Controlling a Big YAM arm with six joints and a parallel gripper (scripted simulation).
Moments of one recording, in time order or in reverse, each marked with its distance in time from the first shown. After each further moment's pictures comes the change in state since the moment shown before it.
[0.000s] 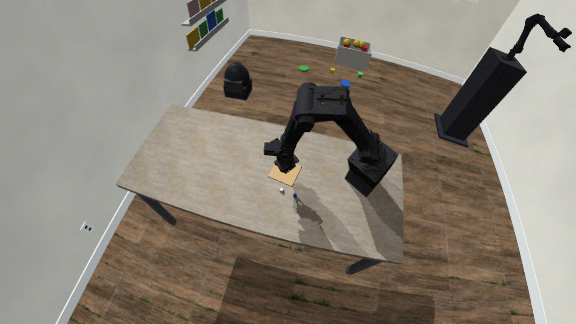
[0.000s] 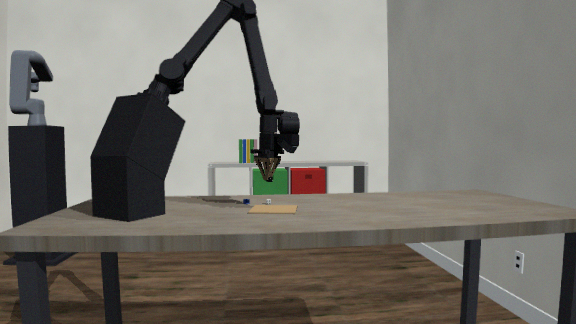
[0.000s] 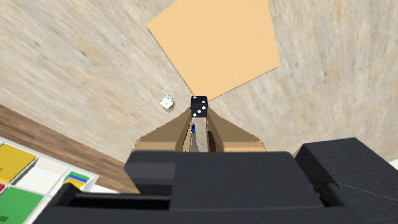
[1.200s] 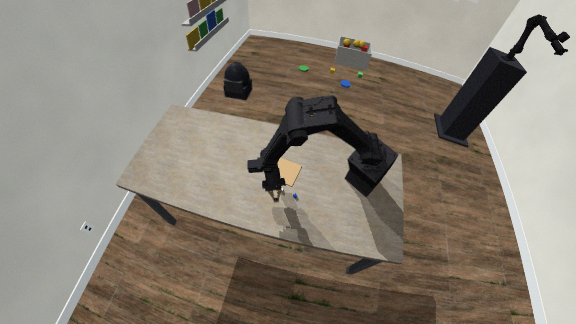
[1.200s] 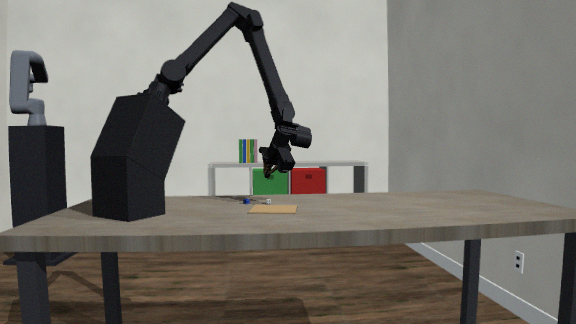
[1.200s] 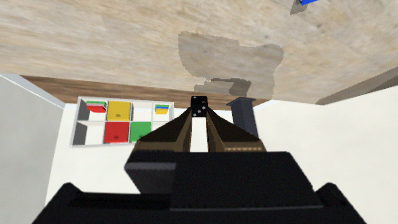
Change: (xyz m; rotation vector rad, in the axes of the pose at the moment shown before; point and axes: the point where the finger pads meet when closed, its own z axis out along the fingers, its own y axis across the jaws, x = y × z) arm 0.101 0.132 -0.007 -0.120 0.669 0.479
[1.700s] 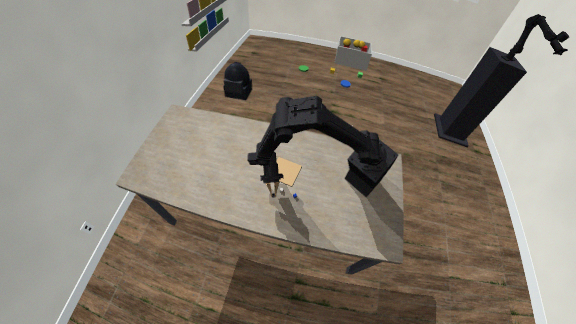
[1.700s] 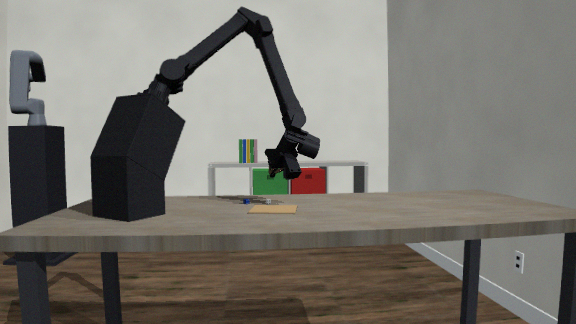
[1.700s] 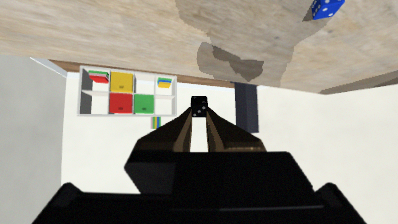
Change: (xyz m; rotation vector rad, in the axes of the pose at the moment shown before) arm -0.017 0.009 -0.019 -0.048 0.204 -0.044
